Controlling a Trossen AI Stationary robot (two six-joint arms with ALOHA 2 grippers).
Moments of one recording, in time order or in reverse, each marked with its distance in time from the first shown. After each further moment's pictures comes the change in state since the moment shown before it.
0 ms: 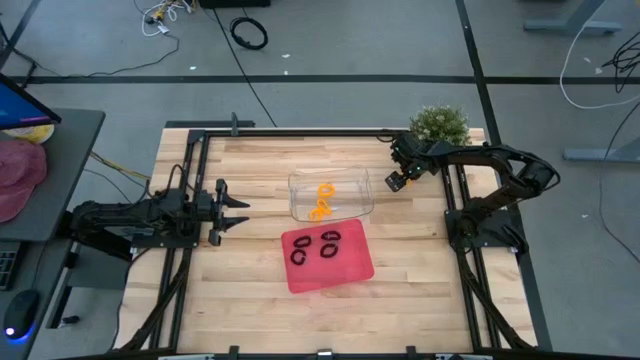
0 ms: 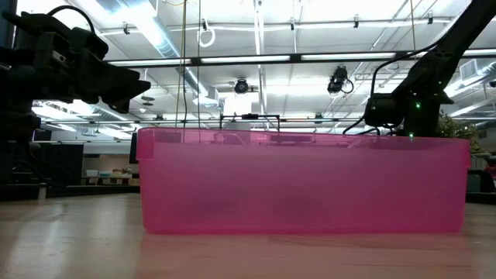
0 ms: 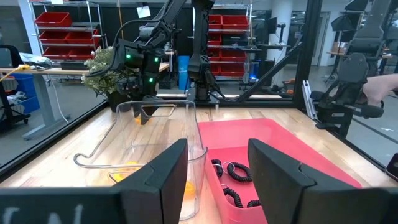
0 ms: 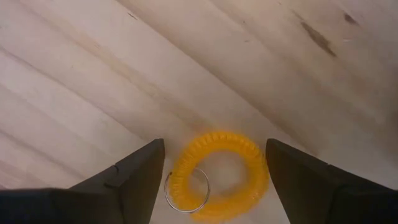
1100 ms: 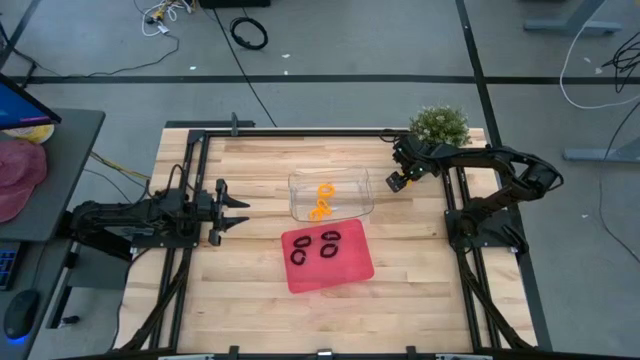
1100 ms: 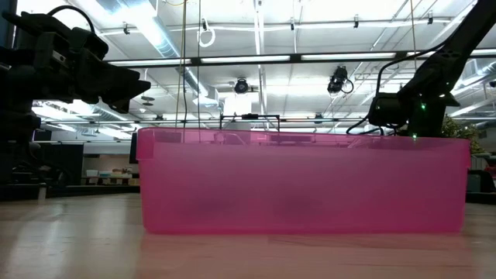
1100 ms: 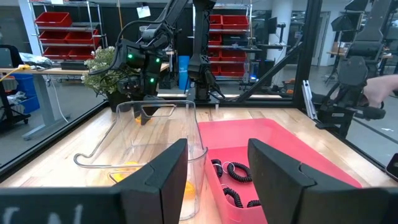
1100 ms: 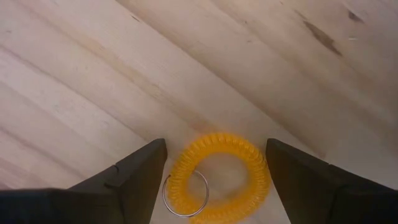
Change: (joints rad) left arm 0.000 0.000 0.000 0.000 0.000 0.000; right arm -0.006 0.000 -0.053 0.061 -0.034 0.001
